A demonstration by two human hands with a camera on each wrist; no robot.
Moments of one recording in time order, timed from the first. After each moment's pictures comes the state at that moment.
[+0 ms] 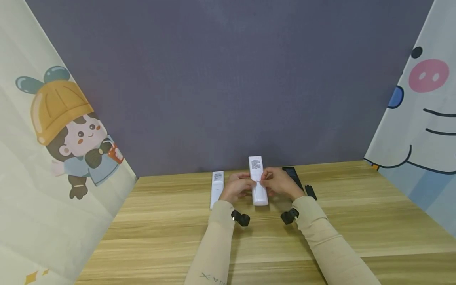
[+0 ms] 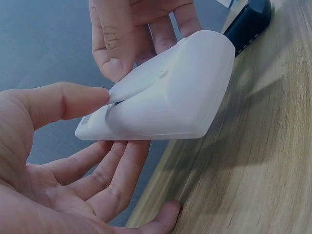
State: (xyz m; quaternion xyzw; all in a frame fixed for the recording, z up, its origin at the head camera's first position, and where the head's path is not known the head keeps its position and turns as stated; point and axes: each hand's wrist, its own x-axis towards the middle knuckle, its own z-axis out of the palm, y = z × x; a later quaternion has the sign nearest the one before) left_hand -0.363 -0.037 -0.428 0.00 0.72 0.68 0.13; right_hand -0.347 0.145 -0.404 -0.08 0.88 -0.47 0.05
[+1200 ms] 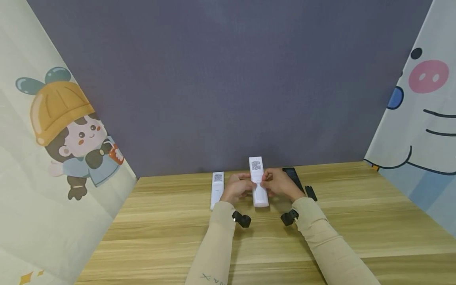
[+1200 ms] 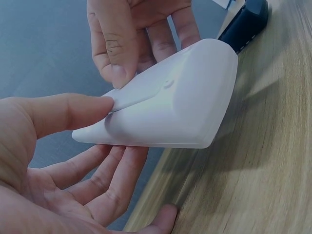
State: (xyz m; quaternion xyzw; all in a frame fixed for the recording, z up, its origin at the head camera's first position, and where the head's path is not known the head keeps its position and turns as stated) left_hand -0.365 -0.034 -0.430 0.00 0.72 0.68 0.12; right_hand -0.348 0.145 -0.408 -0.07 0.88 -0.46 0.05
